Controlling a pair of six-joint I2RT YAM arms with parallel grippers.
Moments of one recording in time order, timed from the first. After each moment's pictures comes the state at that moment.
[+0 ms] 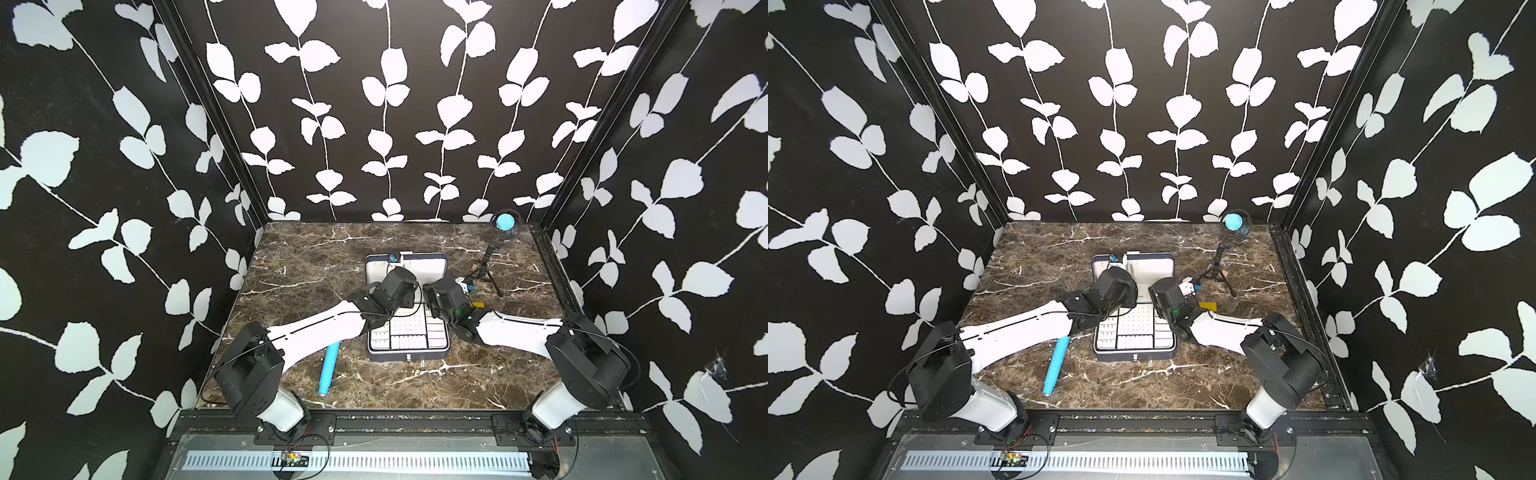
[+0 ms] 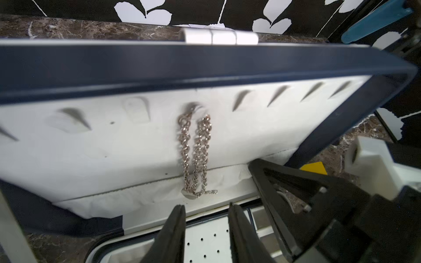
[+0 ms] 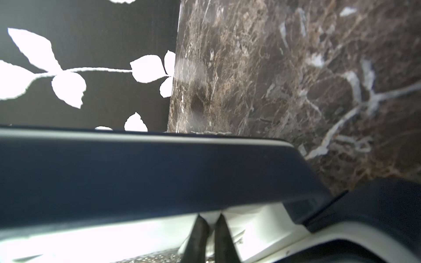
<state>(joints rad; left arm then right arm) -0.89 1.52 1.07 -0.22 -0.38 -0.55 0.75 1.61 0.79 0.30 0.27 1.65</state>
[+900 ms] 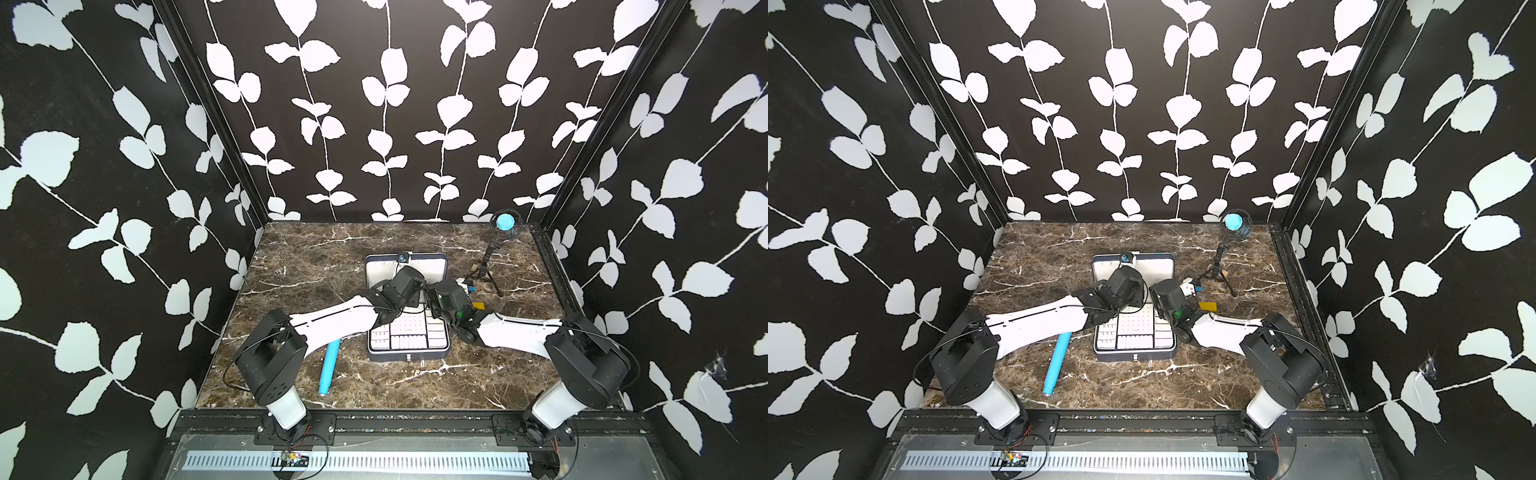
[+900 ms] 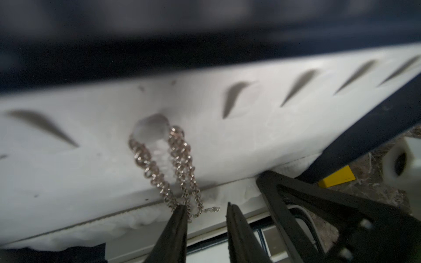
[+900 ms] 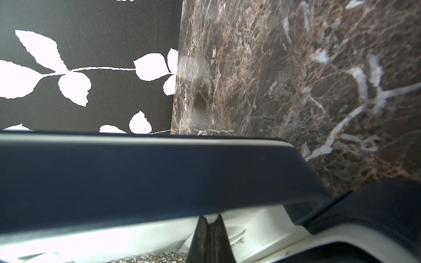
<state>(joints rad) -0.89 1.65 1.11 -0.19 -0.40 -0.50 0.74 1.61 0.76 0.36 0.25 1.65</state>
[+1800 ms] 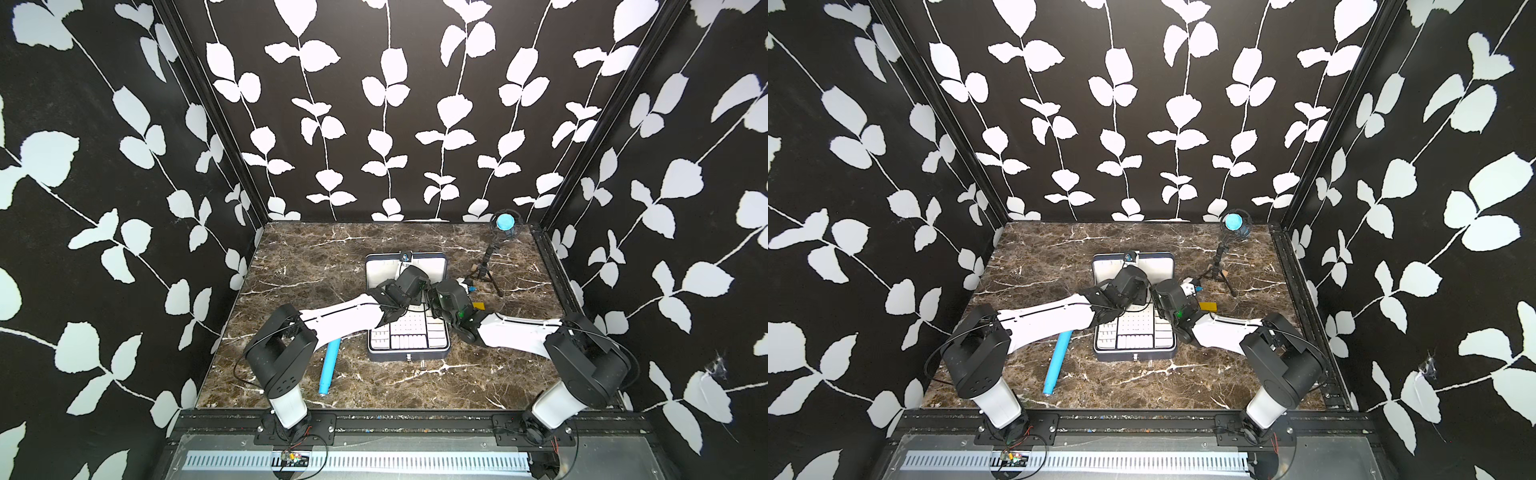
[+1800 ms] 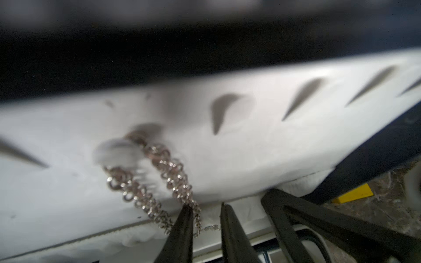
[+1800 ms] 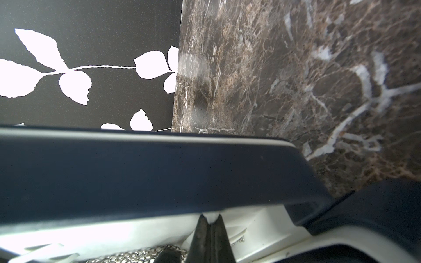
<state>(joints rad) -0.88 1.71 1.15 -0.16 -0.45 -0.49 0.74 1.61 0.76 0.38 0.22 1.65</state>
